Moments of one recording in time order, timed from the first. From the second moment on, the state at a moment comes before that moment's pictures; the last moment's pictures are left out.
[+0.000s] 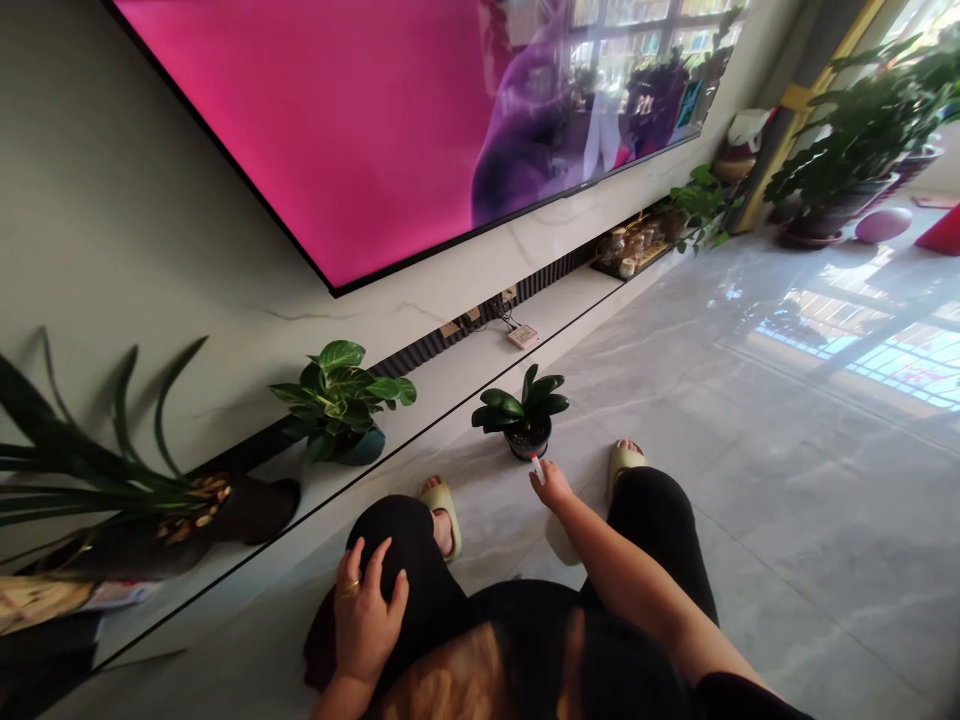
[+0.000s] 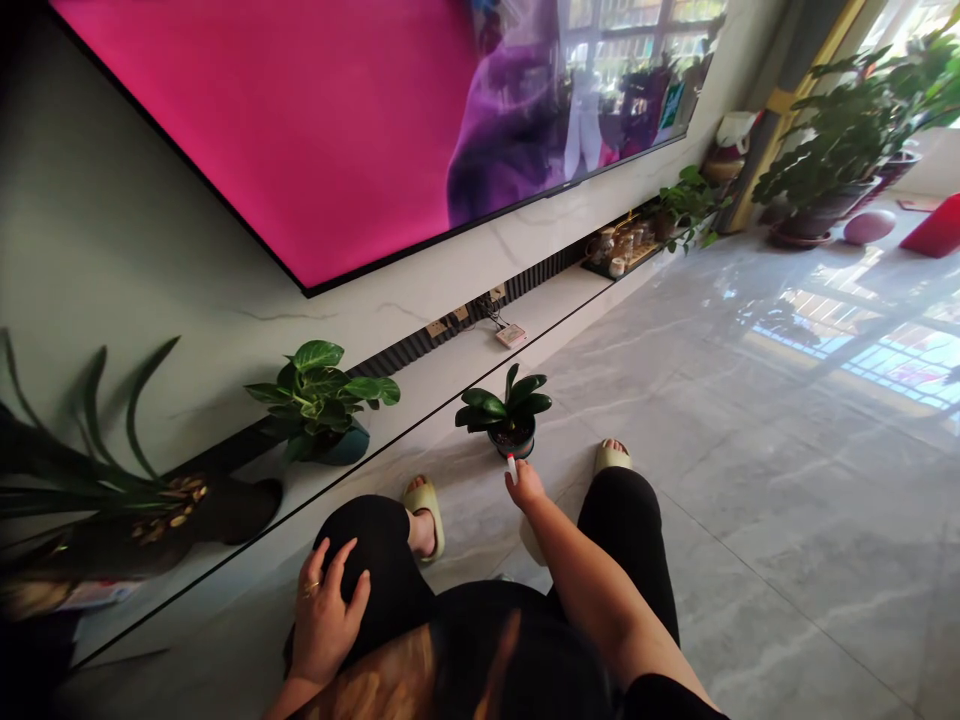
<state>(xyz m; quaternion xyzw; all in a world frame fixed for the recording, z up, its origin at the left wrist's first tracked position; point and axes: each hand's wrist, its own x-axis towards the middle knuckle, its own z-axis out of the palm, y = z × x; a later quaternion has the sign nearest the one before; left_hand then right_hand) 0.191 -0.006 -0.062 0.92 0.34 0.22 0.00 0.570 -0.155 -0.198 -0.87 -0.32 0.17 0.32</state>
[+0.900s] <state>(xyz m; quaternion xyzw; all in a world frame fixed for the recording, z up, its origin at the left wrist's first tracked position) 0.190 -0.008 -0.062 0.91 0.35 0.22 0.02 0.571 -0.158 -0.198 -0.87 -0.34 0.14 0.32</state>
